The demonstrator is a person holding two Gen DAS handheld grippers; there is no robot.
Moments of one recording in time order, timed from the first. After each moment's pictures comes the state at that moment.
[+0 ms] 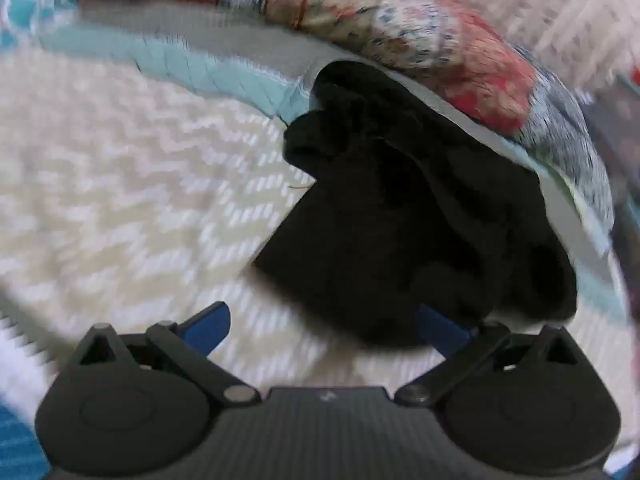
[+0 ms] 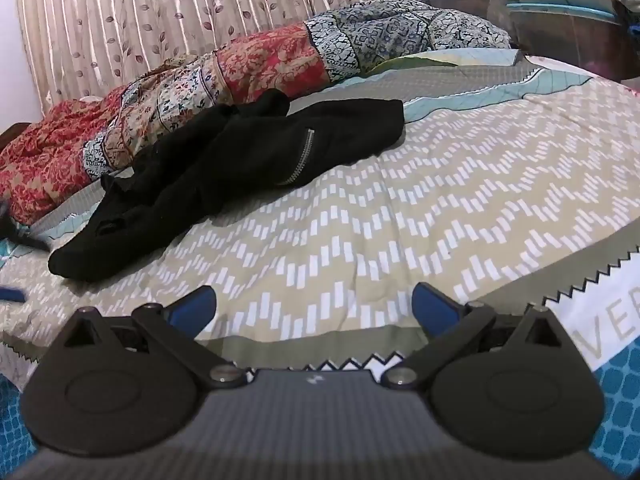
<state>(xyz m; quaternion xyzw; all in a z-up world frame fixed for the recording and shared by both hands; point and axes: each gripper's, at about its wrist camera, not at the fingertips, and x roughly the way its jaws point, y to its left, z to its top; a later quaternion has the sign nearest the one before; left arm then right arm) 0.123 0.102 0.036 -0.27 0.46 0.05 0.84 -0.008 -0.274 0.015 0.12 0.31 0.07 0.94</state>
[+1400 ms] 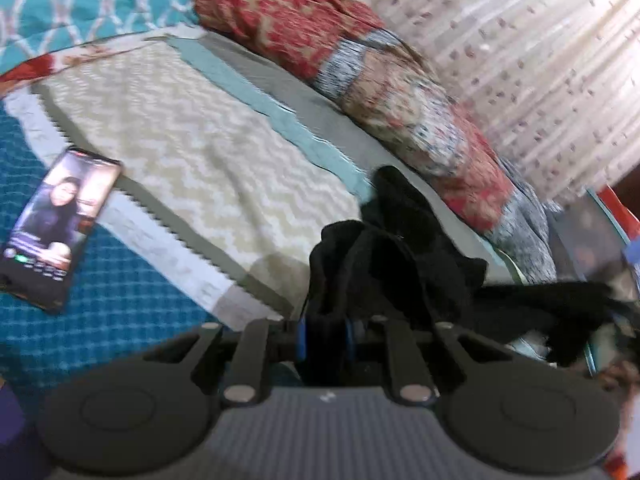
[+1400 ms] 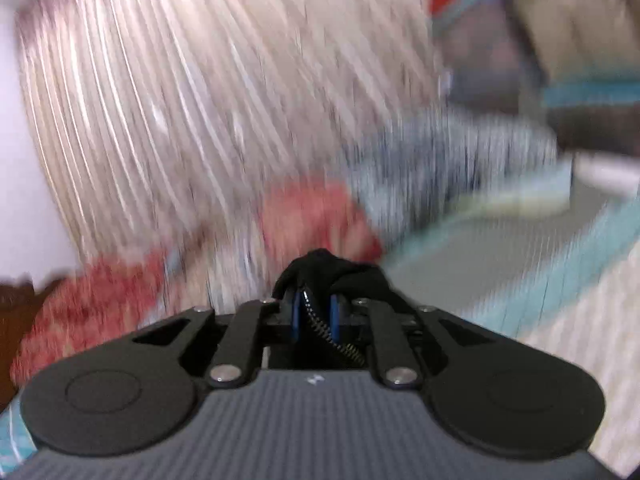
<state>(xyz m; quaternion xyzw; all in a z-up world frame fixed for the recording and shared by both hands) -0.084 0.216 0.069 -0.37 0.32 0.07 0.87 0.095 -0.296 0.197 0.23 0.13 0.10 0.96</state>
